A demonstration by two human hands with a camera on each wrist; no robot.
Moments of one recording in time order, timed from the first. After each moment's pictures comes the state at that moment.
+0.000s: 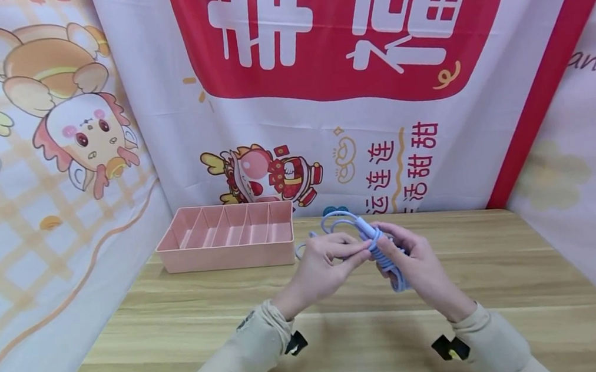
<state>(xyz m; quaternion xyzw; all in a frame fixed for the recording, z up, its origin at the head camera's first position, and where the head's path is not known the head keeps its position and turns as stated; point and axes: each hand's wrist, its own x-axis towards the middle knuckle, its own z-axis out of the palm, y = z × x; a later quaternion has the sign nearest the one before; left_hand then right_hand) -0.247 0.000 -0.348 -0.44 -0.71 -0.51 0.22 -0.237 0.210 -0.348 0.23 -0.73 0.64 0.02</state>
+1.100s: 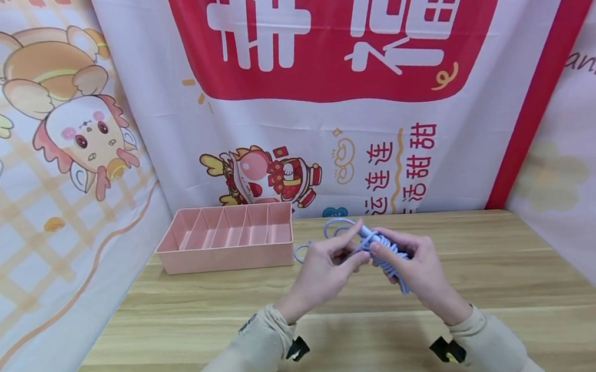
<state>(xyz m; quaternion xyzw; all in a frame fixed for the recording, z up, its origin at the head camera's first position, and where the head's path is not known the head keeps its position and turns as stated) -0.239 0.008 -0.353 -0.37 -0.72 -0.57 0.14 -0.232 0.208 -0.349 0.21 -0.74 0.64 0.08</state>
